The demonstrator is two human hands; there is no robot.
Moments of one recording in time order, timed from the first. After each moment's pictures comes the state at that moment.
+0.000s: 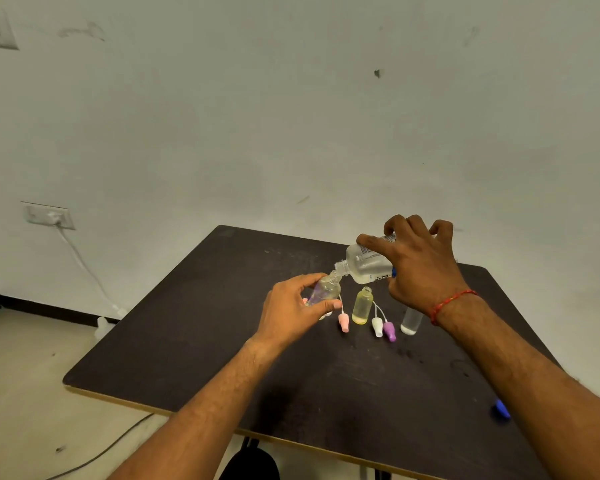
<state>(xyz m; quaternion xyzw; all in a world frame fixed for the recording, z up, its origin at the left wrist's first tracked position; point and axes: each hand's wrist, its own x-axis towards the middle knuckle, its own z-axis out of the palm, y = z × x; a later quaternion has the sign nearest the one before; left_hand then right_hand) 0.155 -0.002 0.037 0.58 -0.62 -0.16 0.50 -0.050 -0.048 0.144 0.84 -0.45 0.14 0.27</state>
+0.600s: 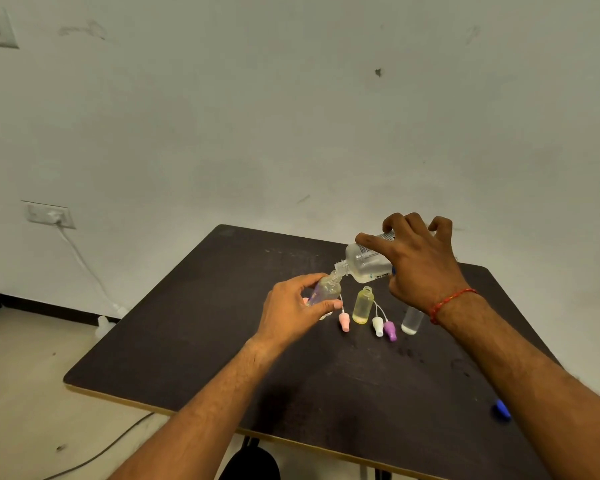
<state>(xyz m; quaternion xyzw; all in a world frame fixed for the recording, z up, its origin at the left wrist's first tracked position) 0.156 -0.004 0.034 0.58 -0.62 -0.18 0.50 -0.048 -0.049 0.145 0.84 -0.43 0.15 0.28</state>
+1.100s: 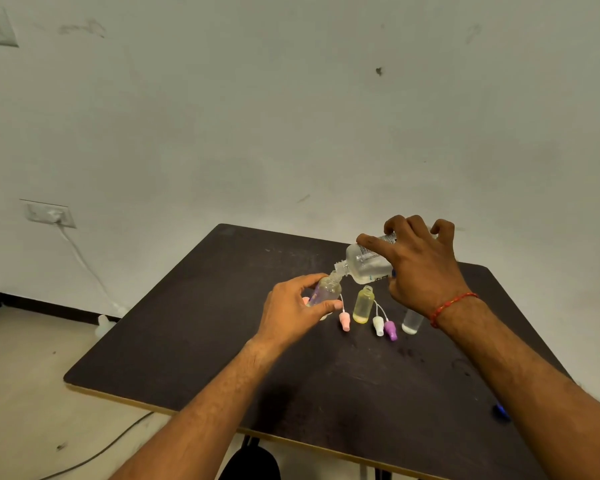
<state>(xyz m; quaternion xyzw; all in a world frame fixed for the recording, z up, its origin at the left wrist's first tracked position) 0.157 -0.006 0.030 0.57 -0.62 -0.18 0.50 -0.049 -0.051 0.138 0.83 -0.43 0.17 0.30</state>
